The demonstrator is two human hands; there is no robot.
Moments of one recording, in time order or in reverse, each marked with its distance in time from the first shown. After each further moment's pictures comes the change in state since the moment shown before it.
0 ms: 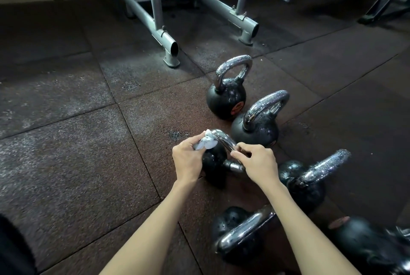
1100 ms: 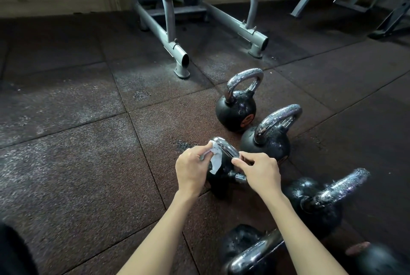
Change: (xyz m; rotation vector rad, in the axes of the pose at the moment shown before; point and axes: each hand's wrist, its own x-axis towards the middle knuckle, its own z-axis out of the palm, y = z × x) left_hand 0.013 -0.007 -0.013 0.329 0.112 0.304; right_hand 0.005 -0.036 0.007 0.036 0.018 0.069
